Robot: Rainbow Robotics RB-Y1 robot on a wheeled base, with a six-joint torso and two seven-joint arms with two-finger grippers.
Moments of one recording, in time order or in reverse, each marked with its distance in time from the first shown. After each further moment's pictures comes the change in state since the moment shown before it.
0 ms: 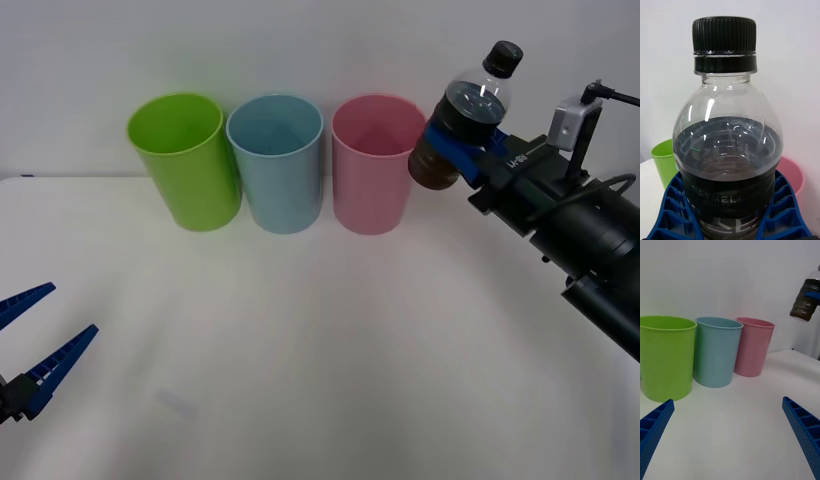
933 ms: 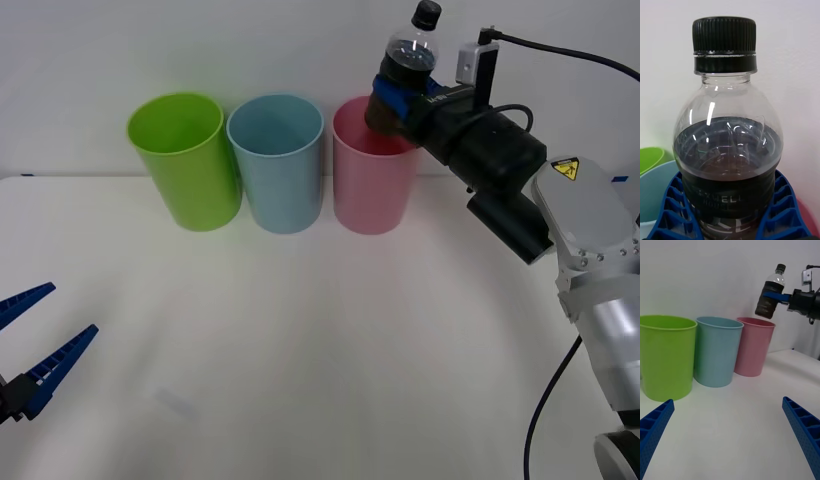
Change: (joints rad) right arm -0.416 0.243 -0.024 0.498 0.243 0.000 -0.003; left arm 0.000 0.000 0.000 0.000 0.000 0.000 0.000
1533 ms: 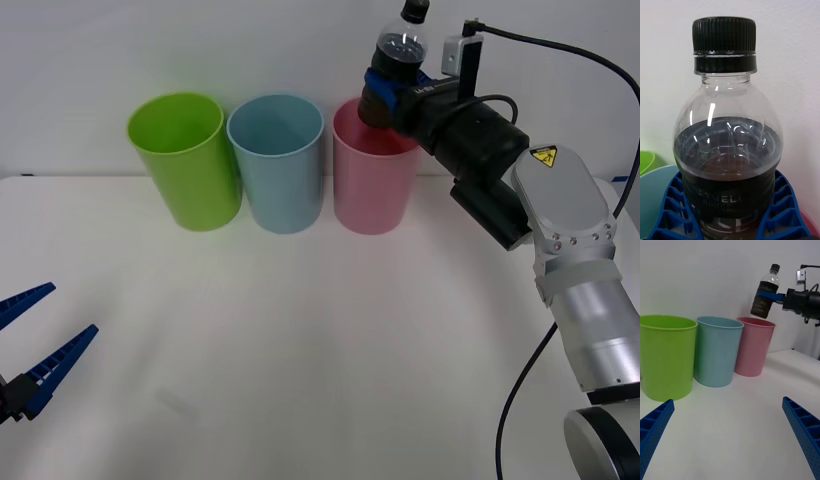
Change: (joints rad) right arm -0.050 0.053 -0.037 0.068 0.057 0.000 0.018; left arm 0.000 0.000 0.000 0.000 0.000 0.000 0.000
